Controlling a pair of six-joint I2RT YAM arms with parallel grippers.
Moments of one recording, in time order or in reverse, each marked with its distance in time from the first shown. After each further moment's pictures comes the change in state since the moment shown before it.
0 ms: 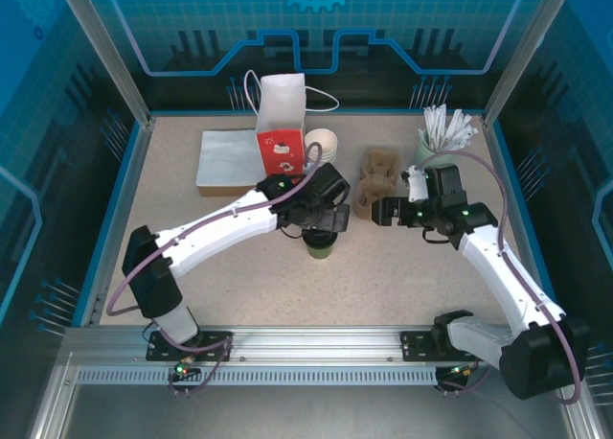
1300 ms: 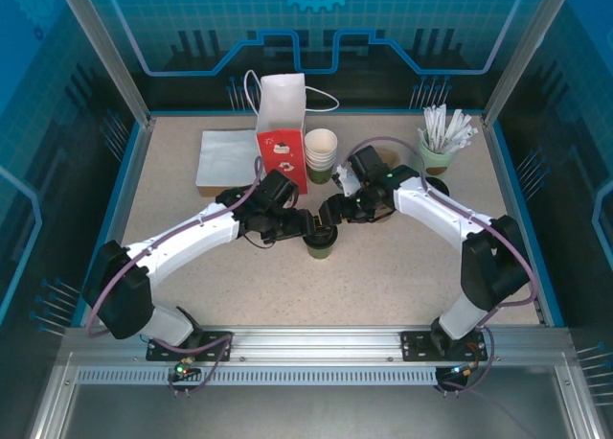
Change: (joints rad) left arm 0.222 -0.190 -0.438 0.249 0.362 -0.139; right arm 0.295 0.527 0.316 -0.052 -0.133 0.106
